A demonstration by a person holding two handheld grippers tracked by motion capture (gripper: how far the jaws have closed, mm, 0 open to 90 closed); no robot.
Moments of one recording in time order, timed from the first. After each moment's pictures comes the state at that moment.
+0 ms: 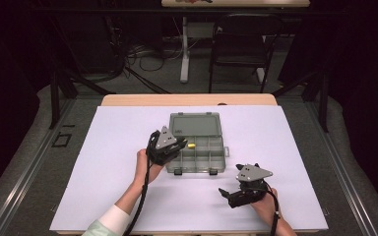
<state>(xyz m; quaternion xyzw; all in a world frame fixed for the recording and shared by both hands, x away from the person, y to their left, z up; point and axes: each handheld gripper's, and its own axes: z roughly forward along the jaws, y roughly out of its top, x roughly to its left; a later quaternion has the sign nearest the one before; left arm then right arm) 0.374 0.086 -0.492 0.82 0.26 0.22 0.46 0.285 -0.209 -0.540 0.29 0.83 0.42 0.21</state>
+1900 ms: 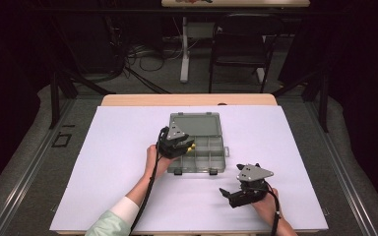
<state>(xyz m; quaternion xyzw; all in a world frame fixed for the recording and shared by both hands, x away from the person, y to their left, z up) 0.413 0.069 -0.524 0.83 0.29 0.18 0.44 0.285 -0.211 -0.540 0.29 0.83 0.42 0.21</state>
